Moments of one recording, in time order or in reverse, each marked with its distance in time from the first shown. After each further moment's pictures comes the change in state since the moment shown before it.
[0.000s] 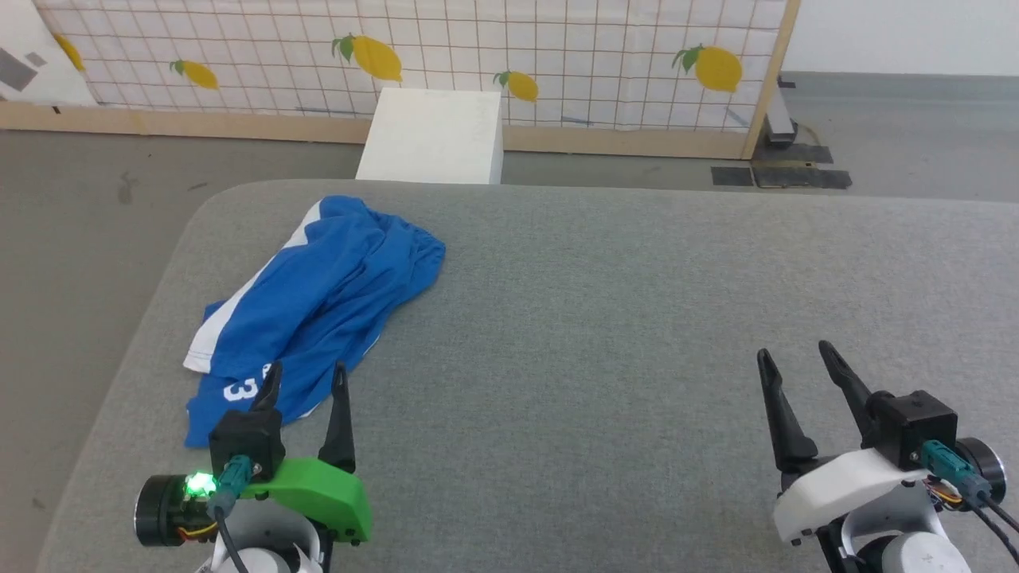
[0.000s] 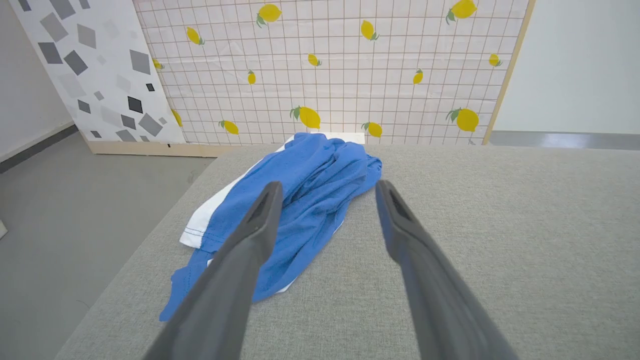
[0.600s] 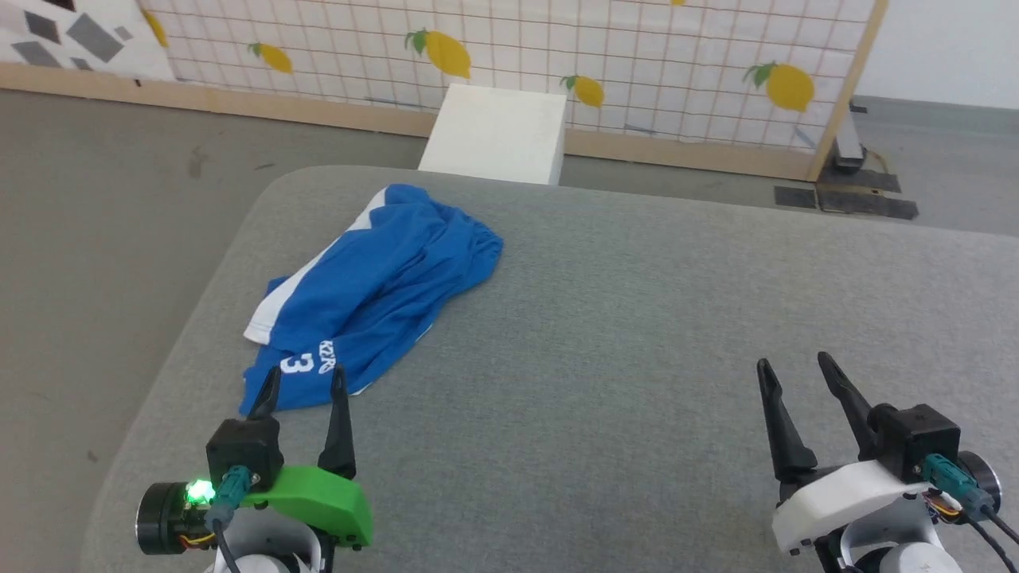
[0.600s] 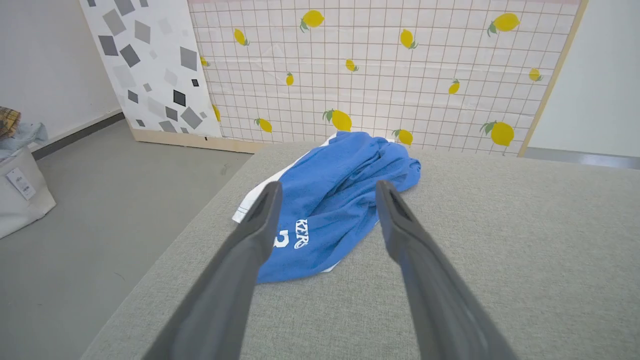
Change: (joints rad) left arm 0.012 0.000 -0.007 0.003 -0.016 0.013 -0.036; right arm 0.017 0.000 0.004 0.021 0.030 0.000 -0.037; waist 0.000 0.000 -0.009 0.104
